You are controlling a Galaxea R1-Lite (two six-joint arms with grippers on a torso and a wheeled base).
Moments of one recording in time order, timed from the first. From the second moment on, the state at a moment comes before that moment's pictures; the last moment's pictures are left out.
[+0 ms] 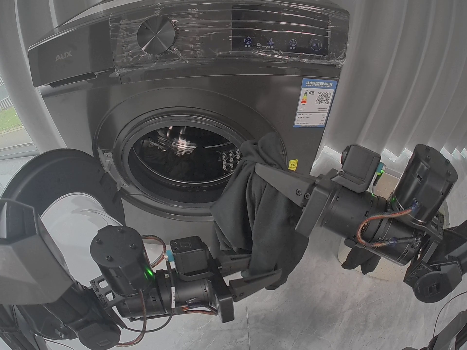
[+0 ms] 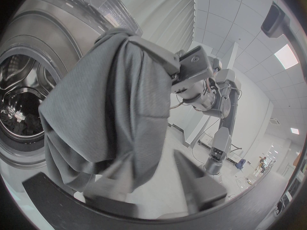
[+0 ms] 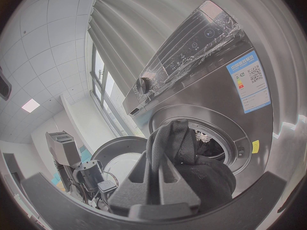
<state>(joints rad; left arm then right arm) -0.79 1.91 -0.37 -1.52 -0.44 -0.19 0.80 1.70 -0.66 -1.21 0.15 0.36</state>
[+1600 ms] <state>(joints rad) -0.88 1.77 -0.57 -1.50 -0.10 -0.25 0.51 1.67 -0.42 -1.21 0.01 0.31</state>
